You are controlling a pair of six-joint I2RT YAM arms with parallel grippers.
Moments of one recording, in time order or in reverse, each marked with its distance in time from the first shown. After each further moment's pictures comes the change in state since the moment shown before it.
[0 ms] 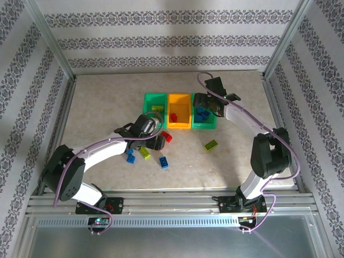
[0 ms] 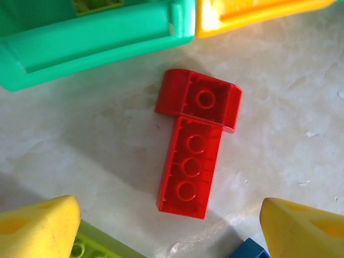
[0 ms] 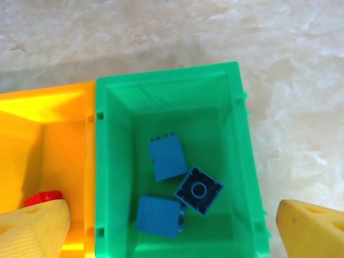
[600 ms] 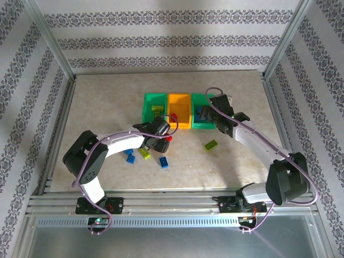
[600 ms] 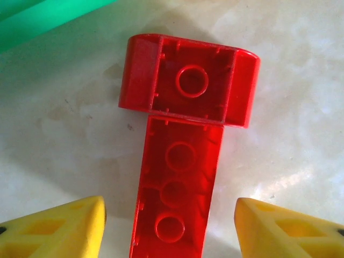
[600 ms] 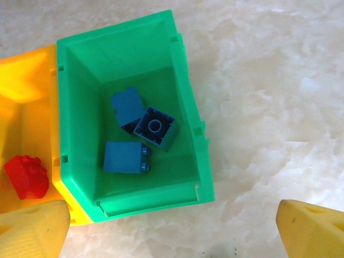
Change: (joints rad) left arm -0.073 0.251 0.153 -0.095 -0.089 0.037; right arm 0.047 -0.293 -0.297 0.023 0.119 0.137
